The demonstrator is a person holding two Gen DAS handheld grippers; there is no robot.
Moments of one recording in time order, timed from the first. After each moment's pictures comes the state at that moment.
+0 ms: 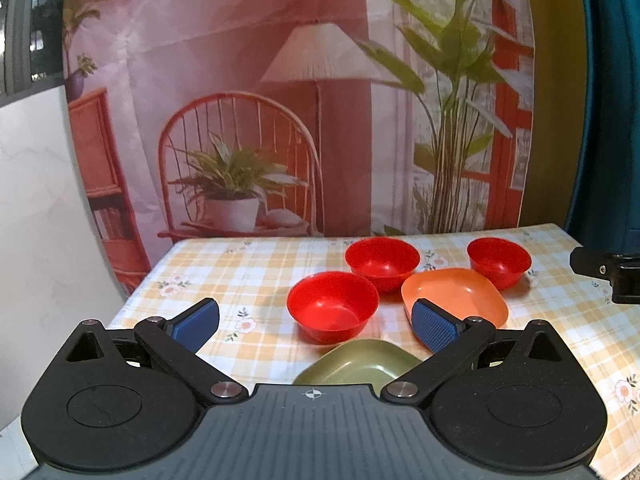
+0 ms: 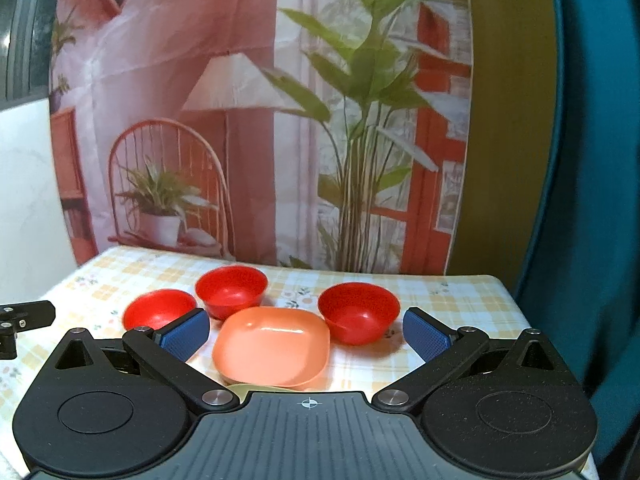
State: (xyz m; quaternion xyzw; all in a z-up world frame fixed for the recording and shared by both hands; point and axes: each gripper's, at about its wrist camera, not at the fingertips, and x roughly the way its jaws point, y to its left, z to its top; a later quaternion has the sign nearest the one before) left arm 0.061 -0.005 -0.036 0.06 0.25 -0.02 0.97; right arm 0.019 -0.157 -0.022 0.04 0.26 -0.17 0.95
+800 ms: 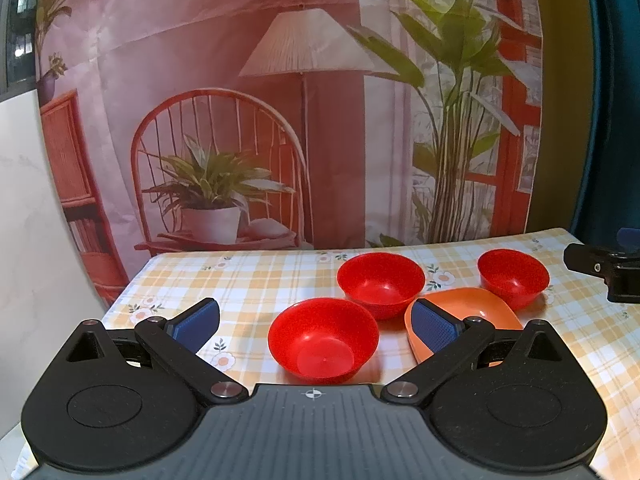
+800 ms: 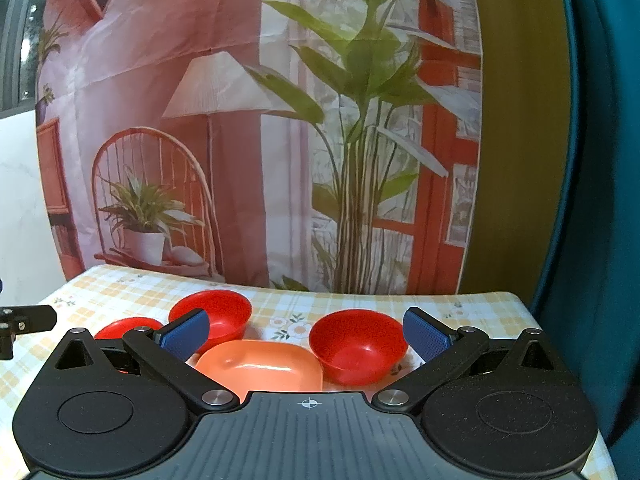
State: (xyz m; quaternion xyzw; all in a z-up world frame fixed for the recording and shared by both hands) left arm 0.127 -0.012 -0.051 0.07 0.25 -0.04 0.96; right arm 0.068 -0.197 -0.051 0.06 0.23 -0.16 0.96
